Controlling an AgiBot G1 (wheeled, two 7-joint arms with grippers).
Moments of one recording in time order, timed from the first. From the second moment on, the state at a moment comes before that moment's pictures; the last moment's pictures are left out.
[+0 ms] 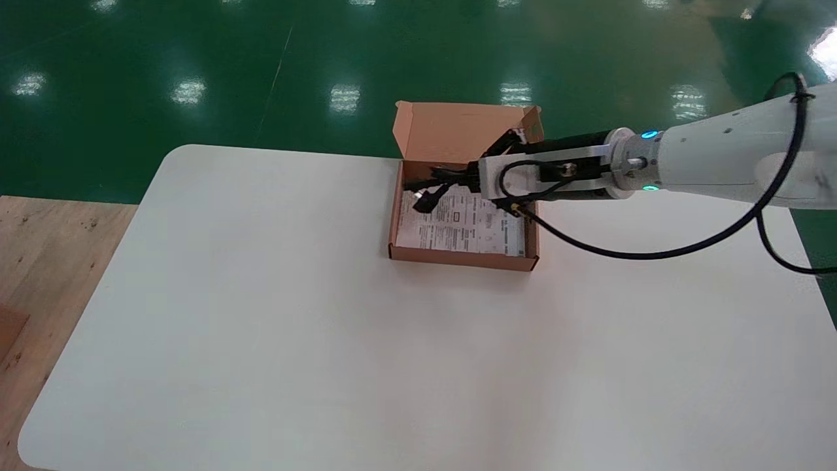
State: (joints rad) left arm -2.17 1.12 0.70 -0.26 1.41 1.07 0.77; right arm 1.79 -1.26 -0.65 0.16 -1.52 -1.08 -0.88
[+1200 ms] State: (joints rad) left arm -2.09 1.04 0.77 -0.57 1.51 1.00 0.52; right arm 1.70 -1.34 -0.66 0.10 -1.50 -0.97 -1.01
